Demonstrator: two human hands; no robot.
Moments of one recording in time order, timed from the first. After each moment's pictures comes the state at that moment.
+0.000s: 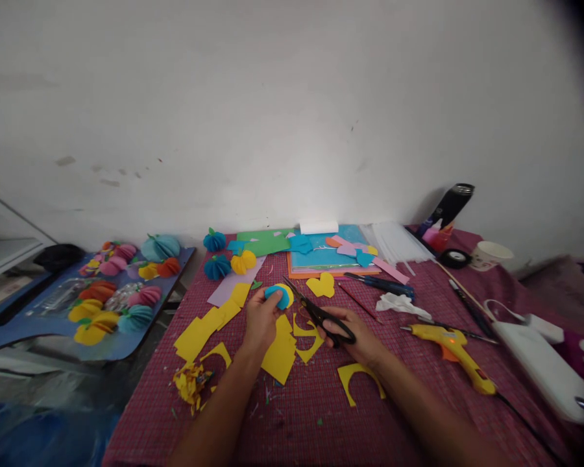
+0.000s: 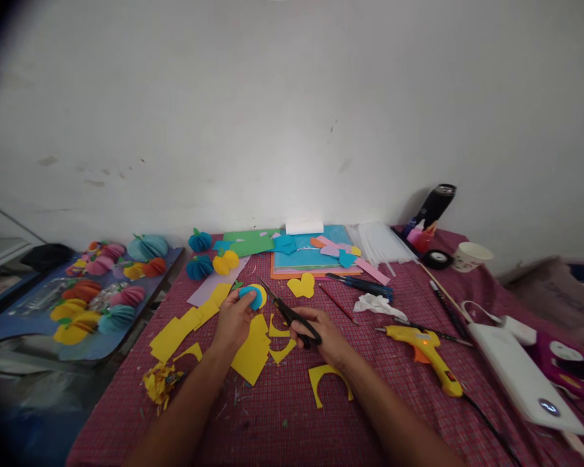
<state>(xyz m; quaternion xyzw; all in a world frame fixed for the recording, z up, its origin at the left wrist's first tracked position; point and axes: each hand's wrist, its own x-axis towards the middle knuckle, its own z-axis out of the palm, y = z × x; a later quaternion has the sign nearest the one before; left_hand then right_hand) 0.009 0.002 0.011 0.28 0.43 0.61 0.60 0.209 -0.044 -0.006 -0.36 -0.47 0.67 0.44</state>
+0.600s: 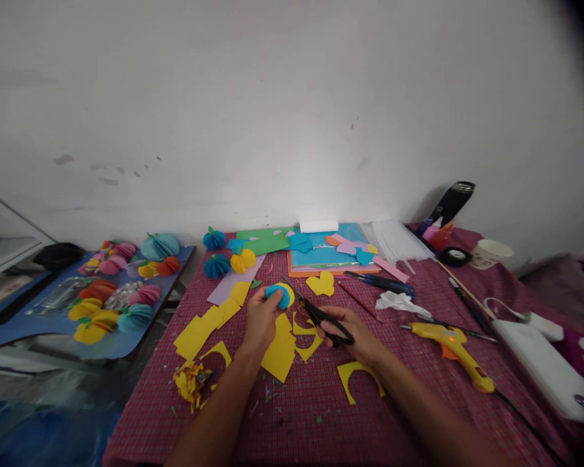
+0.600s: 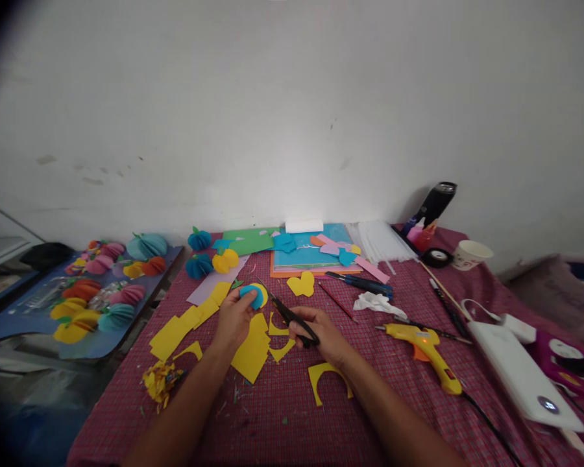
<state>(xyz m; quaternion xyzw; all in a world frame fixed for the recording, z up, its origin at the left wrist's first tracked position) 0.010 0.004 0.006 0.30 0.43 0.61 0.59 0.210 -0.045 -0.005 -0.35 -0.49 0.67 0.43</state>
